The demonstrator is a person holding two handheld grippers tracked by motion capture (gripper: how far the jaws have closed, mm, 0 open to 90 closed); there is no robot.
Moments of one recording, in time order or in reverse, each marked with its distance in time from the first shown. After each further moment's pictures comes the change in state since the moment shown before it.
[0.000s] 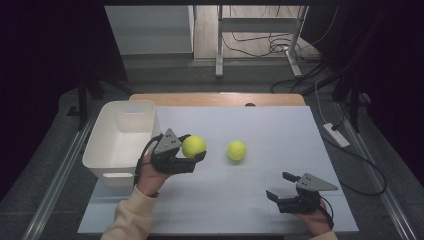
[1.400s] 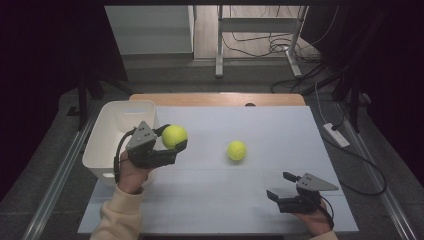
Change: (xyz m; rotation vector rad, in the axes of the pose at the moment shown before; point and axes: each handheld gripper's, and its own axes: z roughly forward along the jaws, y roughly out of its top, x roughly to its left) left arm 0.025 0.006 -0.045 -0.104 0.091 -0.037; right arm -0.001 0.000 0.000 0.001 -0.006 0.005
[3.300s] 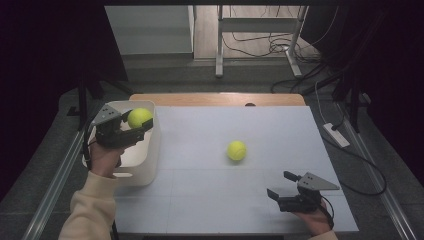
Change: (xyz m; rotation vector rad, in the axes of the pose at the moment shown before) left arm 0.082 -0.001 -0.026 0.039 0.194 -0.172; right arm -0.001 0.001 -0.001 -0.016 -0.008 0.019
